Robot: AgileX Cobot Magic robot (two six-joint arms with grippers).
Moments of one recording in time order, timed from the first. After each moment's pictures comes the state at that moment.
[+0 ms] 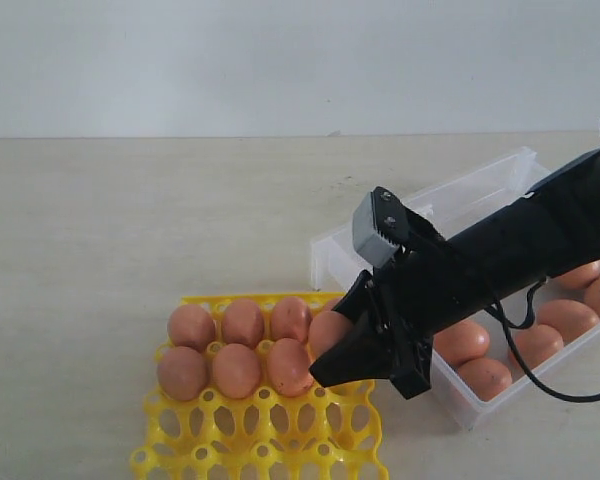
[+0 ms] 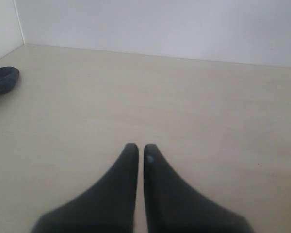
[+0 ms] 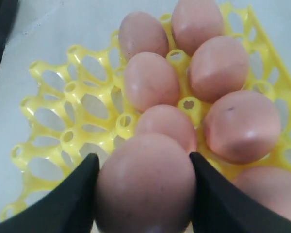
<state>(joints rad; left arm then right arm) 0.12 0.00 0.00 0.02 0.34 -0.04 0.18 1.86 -0.87 1.29 0.97 -2.01</state>
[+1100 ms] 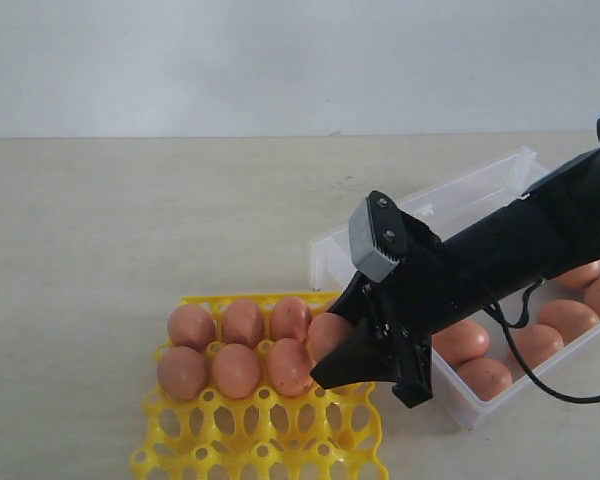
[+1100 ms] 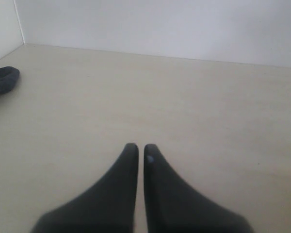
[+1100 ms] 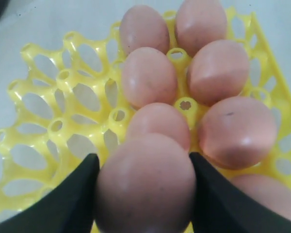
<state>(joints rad) 0.12 0.00 0.00 0.02 0.34 -0.04 0.20 1.86 -0.87 1.29 0.94 -2.11</state>
